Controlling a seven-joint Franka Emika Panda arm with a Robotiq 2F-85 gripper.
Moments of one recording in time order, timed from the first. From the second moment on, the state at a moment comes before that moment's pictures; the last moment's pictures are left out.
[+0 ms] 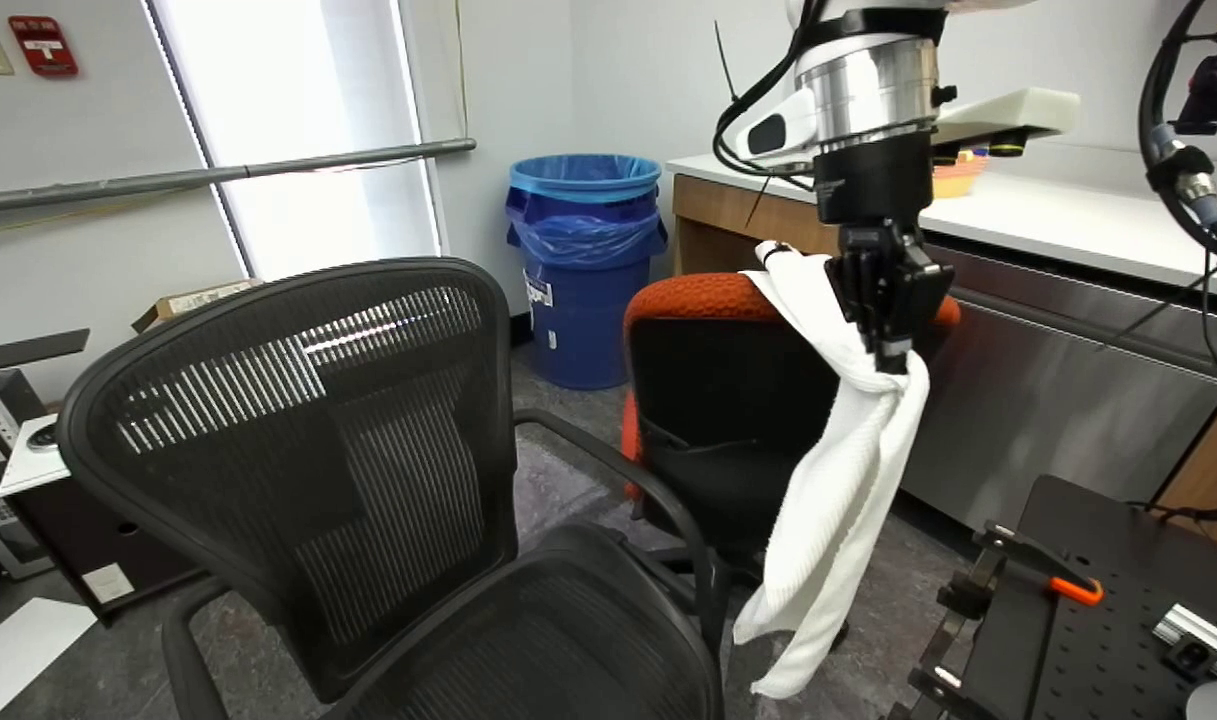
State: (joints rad) arm 0.09 -0.34 -0.01 -2.51 0.08 1.85 -0.81
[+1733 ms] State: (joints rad) arm 0.30 -0.36 0.11 -2.57 0.43 2.34 -0.52
